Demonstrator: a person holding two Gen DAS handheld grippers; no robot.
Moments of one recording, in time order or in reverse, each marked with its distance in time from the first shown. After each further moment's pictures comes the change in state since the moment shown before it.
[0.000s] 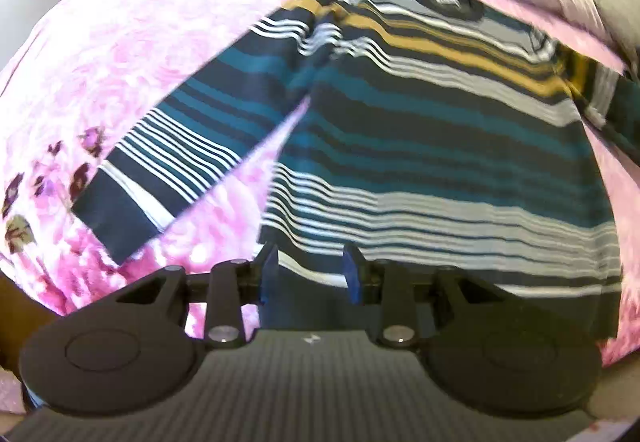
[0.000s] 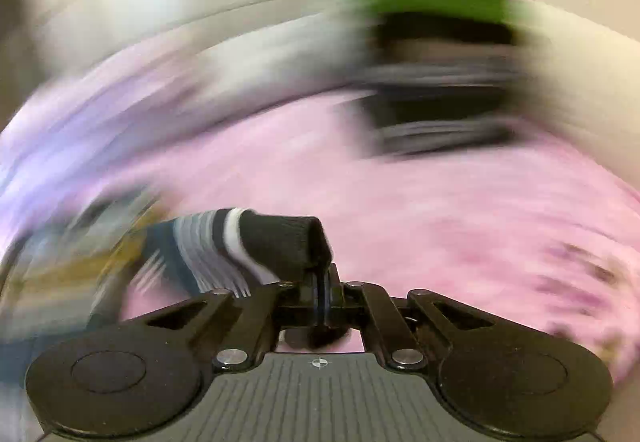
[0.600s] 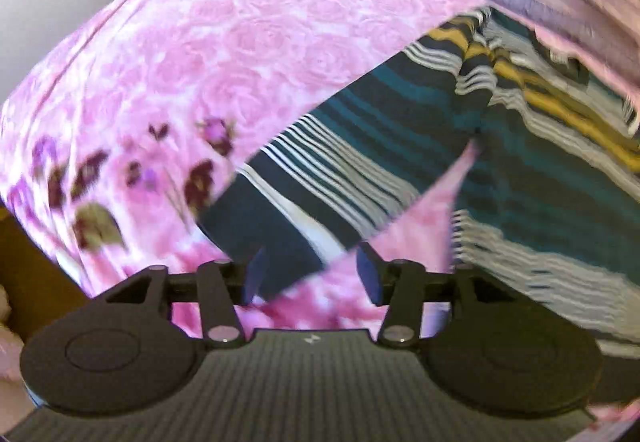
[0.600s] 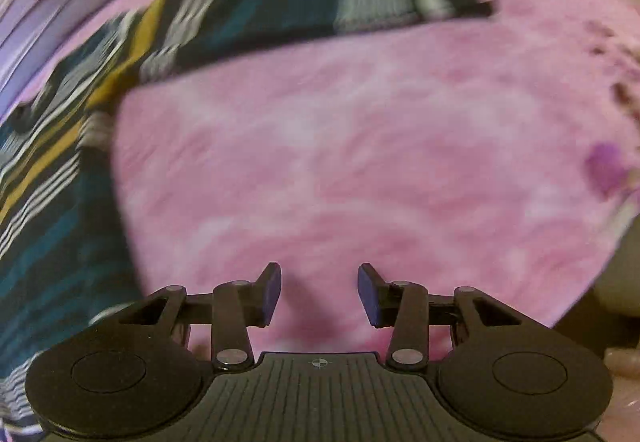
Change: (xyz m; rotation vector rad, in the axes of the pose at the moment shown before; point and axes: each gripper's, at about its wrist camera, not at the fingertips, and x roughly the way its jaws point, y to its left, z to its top) left arm 0.023 0.130 0.009 -0.128 -0.037 0.136; right arm 0.025 0.126 -0.170 -0.070 0.530 0.032
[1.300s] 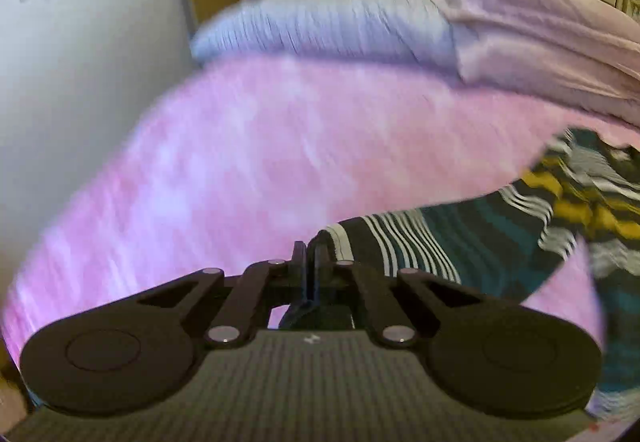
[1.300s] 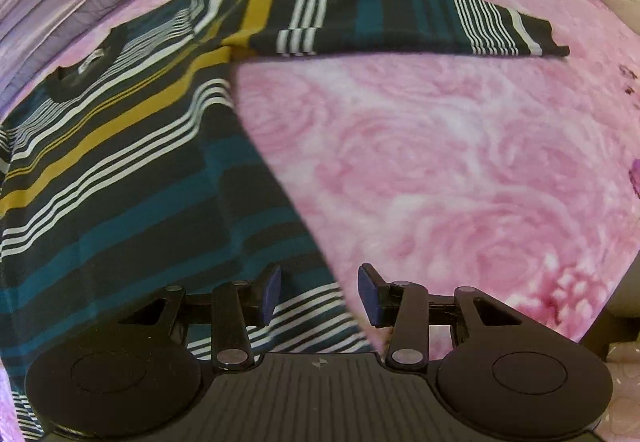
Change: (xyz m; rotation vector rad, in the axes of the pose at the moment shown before) left arm 0.038 0.142 0.191 0.099 -0.294 0.058; right arm -0.005 0.133 -0.023 -0.031 -0.072 -0.080
